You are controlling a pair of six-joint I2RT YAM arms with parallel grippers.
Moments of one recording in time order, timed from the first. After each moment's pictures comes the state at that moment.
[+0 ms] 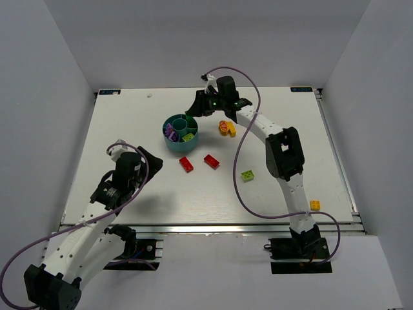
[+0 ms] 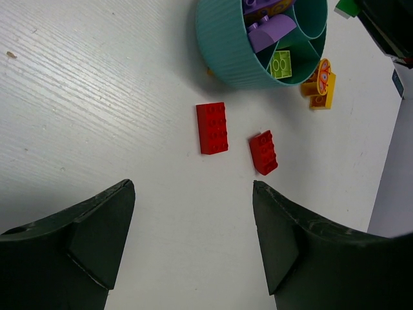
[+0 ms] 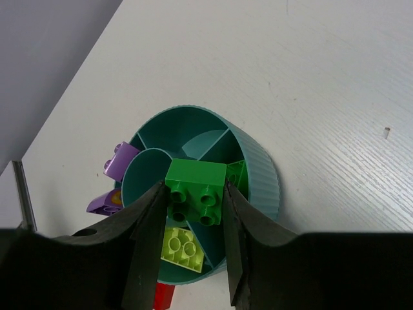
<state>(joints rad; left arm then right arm) -0.41 0.76 0.64 -0.50 -0.27 -1.00 0.53 2.34 2.04 -0.13 -0.62 0.33</state>
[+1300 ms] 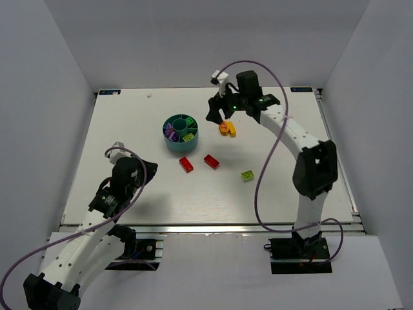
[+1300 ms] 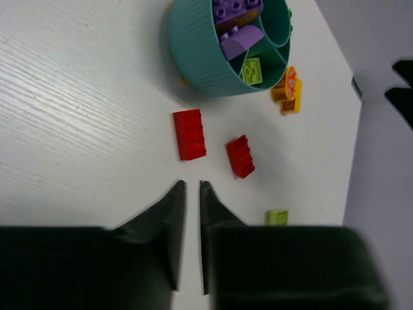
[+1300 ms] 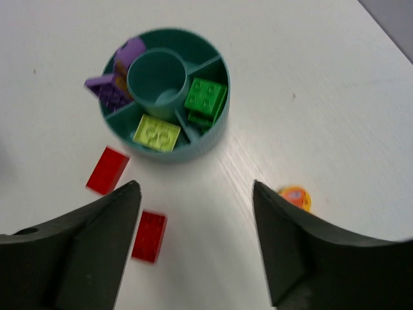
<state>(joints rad) -0.41 0.67 0.58 -0.41 -0.25 -1.00 0.50 1.97 1.79 -0.36 -0.56 -0.22</state>
